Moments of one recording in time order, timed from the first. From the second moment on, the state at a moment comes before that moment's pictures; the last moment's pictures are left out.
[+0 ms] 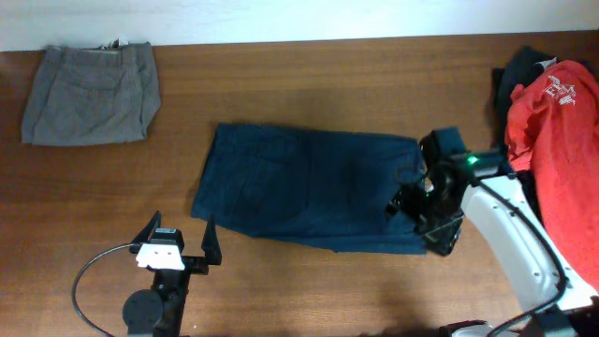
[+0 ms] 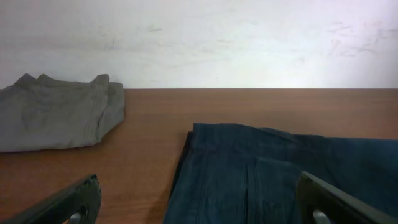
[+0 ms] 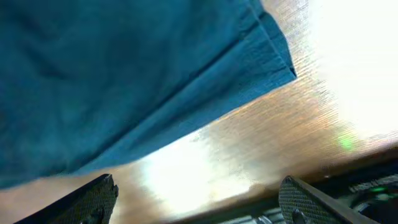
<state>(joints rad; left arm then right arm) -0.01 0.01 0.02 -0.07 0.09 -0.05 0.13 1.44 1.06 -1.23 -0.23 0.84</state>
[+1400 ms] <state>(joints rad) -0.01 0.01 0.02 -0.07 0.09 -0.05 0.13 1.61 0.79 -0.81 -0.28 1.00</state>
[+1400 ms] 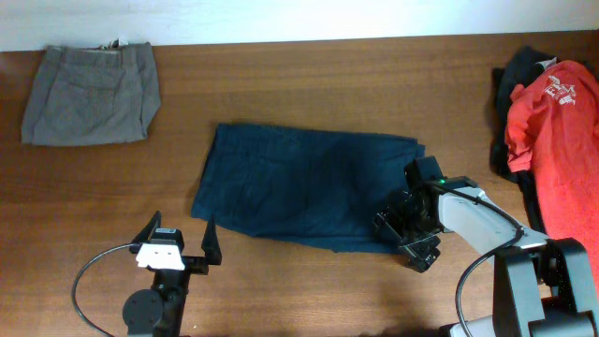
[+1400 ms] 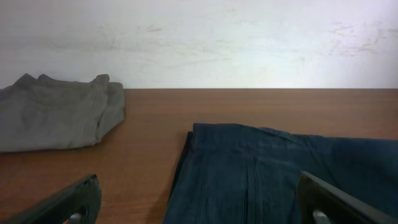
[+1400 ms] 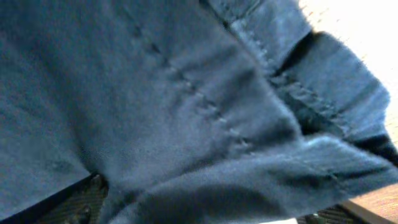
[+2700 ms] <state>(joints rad) -0.01 0.01 0.02 -0.07 0.09 -0.05 0.11 1.58 0.90 -0.84 -0.01 0.67</state>
